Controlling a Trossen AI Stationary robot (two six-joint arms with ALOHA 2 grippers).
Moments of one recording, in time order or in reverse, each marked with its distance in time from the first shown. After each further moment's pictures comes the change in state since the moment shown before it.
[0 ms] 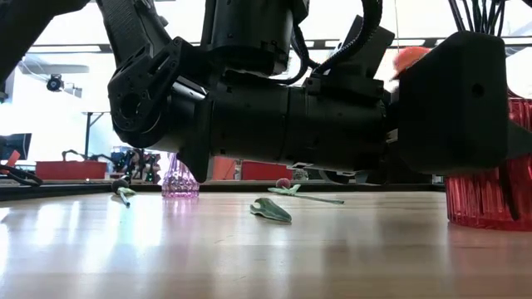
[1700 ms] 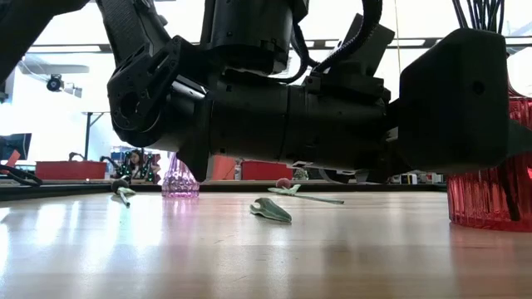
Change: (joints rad) left arm -0.004 -0.003 0.000 0.000 0.000 0.000; right arm 0.002 -0.020 0.345 -0.427 -0.293 0.116
